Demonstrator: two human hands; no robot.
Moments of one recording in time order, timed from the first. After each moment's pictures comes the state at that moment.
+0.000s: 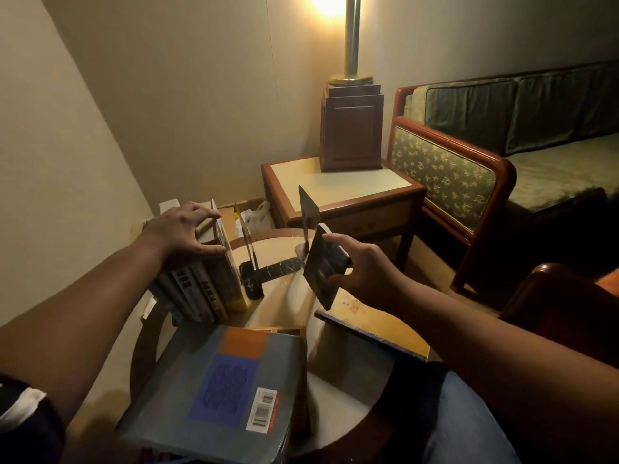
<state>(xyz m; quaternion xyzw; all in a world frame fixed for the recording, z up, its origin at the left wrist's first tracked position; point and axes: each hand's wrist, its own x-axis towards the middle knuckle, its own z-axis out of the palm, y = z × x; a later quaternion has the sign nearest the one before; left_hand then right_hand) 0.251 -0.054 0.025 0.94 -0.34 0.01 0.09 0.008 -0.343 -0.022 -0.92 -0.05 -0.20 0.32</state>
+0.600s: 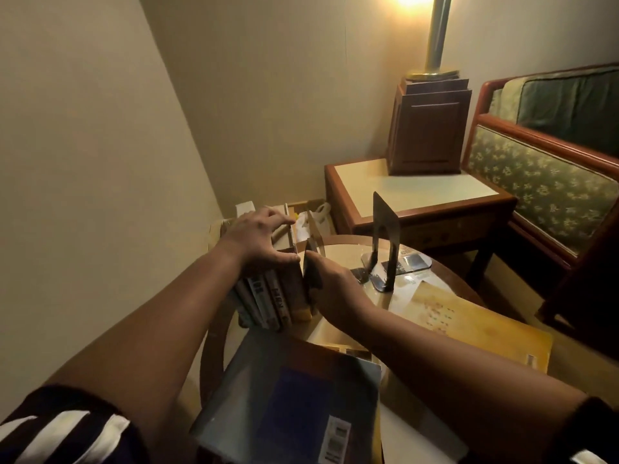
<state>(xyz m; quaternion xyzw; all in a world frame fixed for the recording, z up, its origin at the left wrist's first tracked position) 0.244 -0.056 0.023 0.94 -0.33 0.03 0.09 0.130 -0.221 -0.076 -0.88 -0.15 -0.22 0.38</state>
